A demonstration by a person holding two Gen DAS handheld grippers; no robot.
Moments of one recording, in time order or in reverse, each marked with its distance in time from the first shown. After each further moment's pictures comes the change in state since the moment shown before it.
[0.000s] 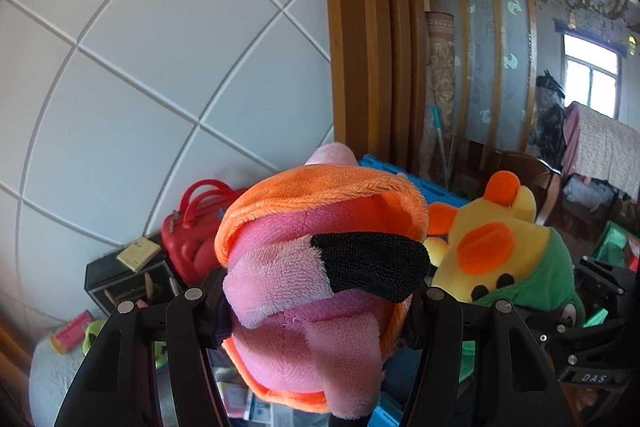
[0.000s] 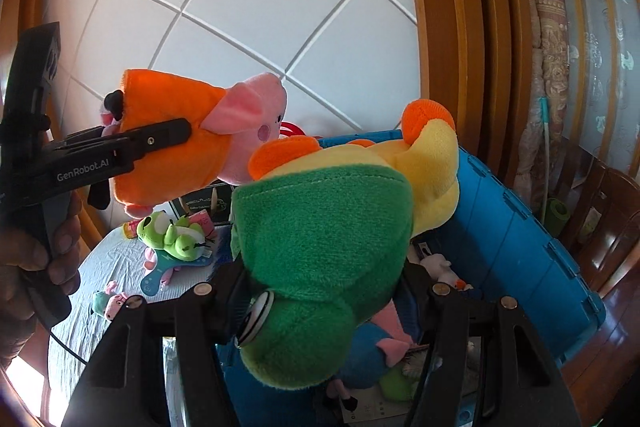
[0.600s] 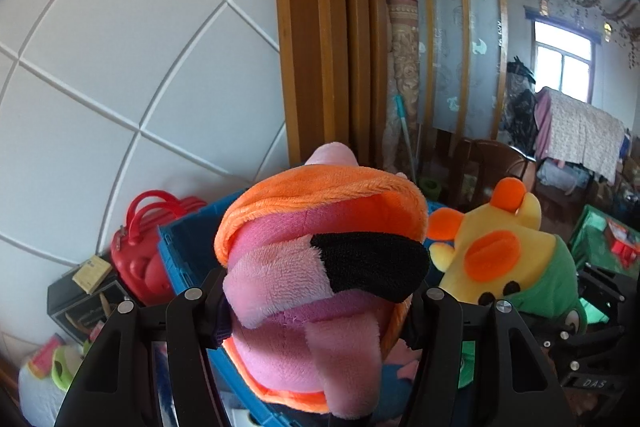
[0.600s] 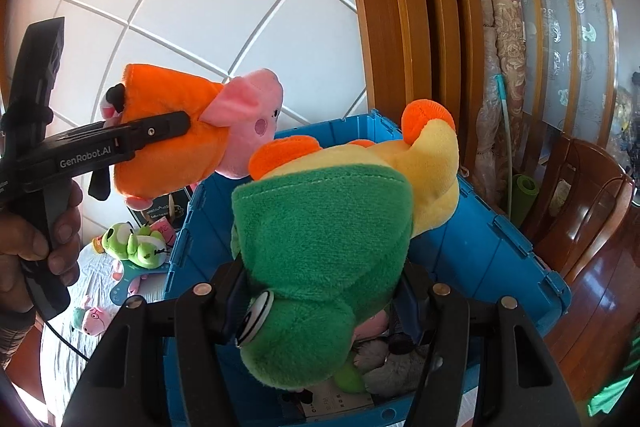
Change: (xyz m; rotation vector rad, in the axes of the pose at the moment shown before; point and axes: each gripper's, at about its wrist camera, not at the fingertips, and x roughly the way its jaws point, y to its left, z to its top) left arm 0.058 -0.049 0.022 0.051 0.032 -0.115; right arm -0.002 -0.056 -0.006 0.080 0.015 -0.108
